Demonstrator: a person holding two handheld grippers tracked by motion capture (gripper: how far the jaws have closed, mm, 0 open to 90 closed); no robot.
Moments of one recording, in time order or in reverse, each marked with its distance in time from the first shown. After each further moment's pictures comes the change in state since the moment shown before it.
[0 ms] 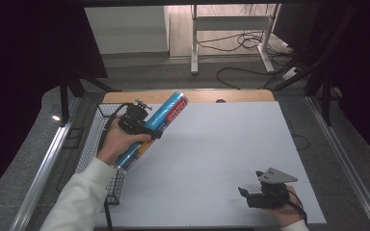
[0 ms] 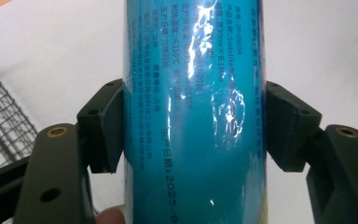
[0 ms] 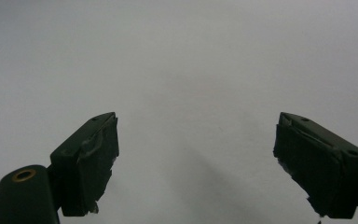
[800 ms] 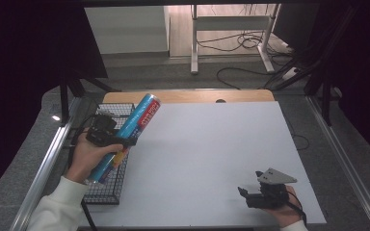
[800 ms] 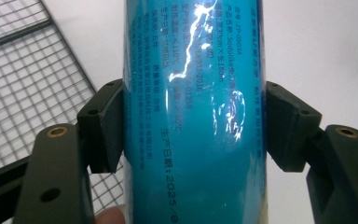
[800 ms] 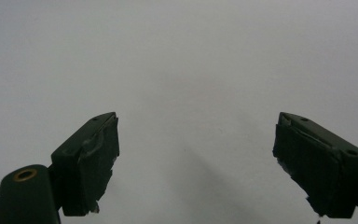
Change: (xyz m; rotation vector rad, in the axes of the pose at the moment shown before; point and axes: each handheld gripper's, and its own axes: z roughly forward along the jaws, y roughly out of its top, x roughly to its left) left arm 0.026 -0.066 -0.042 -0.081 0.044 -0.125; right arm 0.004 0.001 0.000 -0.002 -0.018 -0.002
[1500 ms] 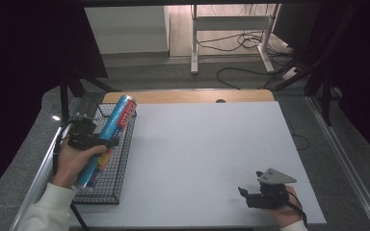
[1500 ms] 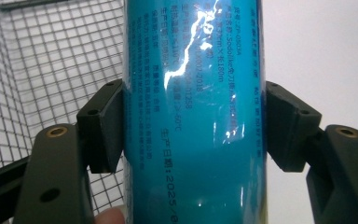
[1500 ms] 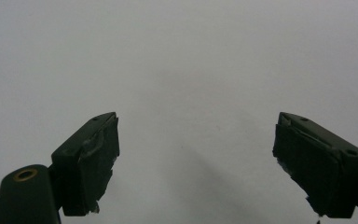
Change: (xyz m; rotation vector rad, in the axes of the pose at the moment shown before) left arm 0.042 -0.031 -0.007 -0.025 0.061 -0.181; right arm 0.000 -0.001 0.001 0.011 -0.010 -0.004
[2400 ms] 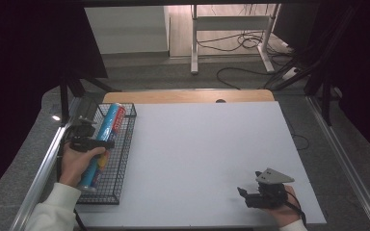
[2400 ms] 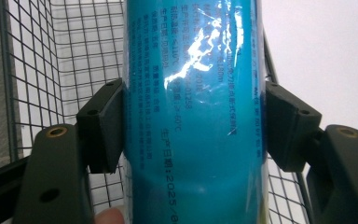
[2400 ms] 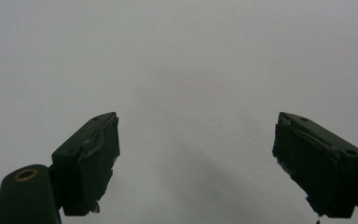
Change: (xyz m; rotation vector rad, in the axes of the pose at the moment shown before) left arm 0.025 -0.009 0.036 0.073 0.134 -0.144; right arm 0.001 0.000 0.003 0.015 -0.003 -0.007
